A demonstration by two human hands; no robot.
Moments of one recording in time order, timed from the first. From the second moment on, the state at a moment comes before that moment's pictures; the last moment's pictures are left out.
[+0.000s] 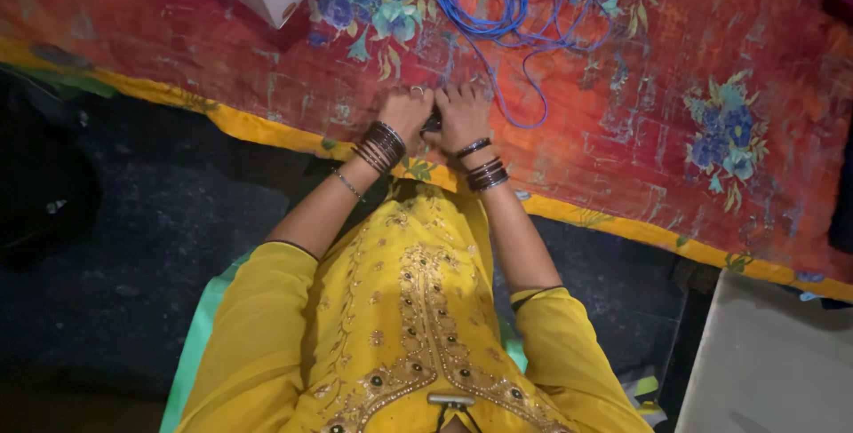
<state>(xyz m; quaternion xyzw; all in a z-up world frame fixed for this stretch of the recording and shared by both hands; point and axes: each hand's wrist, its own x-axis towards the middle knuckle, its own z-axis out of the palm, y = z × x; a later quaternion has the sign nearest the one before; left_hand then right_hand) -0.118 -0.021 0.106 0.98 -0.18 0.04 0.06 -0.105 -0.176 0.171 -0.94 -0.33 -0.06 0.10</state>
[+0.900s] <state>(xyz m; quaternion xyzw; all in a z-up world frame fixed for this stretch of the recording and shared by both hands) 0.029 0.151 0.203 0.96 0.14 0.25 0.04 -0.085 -0.180 0.149 -0.94 -0.17 -0.12 0.27</state>
